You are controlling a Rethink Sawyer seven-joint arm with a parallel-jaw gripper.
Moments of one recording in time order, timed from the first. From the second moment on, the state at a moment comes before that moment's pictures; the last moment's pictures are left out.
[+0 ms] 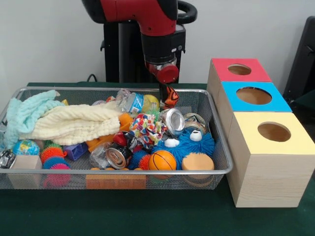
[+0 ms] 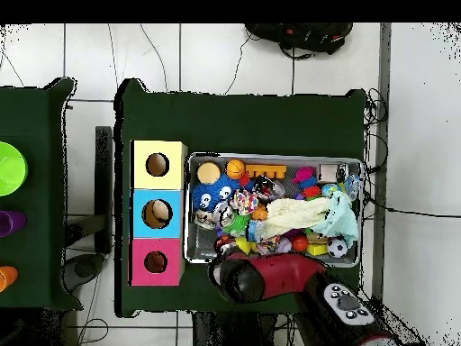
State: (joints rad) arm -0.56 -0.64 0.27 2.07 -0.52 0.24 3.11
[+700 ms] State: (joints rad) arm -0.74 -0.83 0.50 2.08 -0.38 0.60 3.10
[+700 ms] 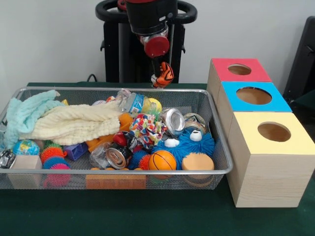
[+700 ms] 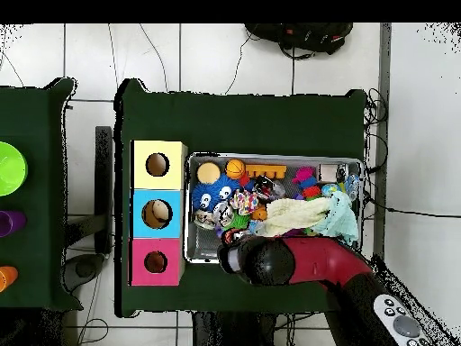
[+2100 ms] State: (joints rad) arm 0.00 -0.87 0.25 2.12 -0.44 0.22 3.10
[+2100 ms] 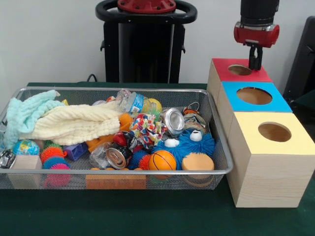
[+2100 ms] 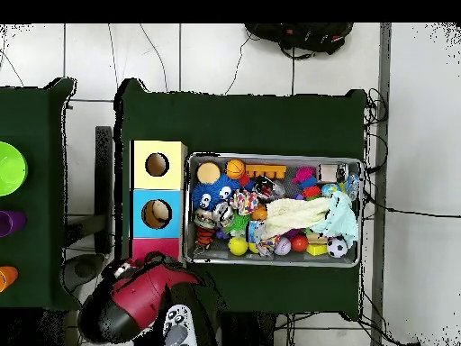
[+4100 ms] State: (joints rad) arm -0.43 -1.29 0.49 2.33 0.12 0.68 3.10
